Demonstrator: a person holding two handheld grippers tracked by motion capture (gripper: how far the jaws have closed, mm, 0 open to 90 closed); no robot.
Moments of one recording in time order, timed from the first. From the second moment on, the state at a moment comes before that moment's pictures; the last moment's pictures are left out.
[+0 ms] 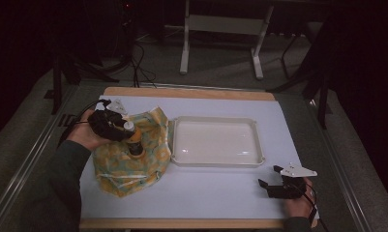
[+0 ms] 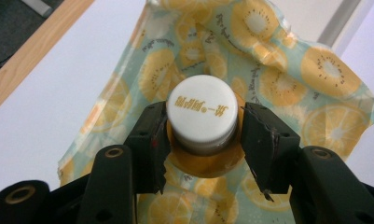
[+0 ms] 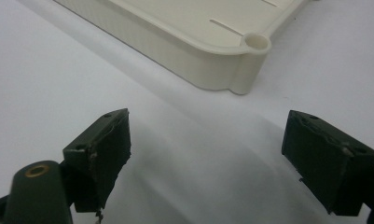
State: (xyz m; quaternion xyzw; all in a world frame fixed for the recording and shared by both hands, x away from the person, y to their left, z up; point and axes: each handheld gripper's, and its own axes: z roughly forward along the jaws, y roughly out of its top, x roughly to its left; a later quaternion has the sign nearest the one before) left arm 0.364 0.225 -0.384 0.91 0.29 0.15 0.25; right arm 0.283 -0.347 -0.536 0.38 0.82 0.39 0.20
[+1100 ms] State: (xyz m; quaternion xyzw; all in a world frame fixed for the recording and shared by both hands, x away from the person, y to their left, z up) left arm 0.378 0.212 -0.370 0.93 0.28 0.12 0.19; right arm 0.284 -0.346 -0.537 0.37 0.82 0.38 0.20
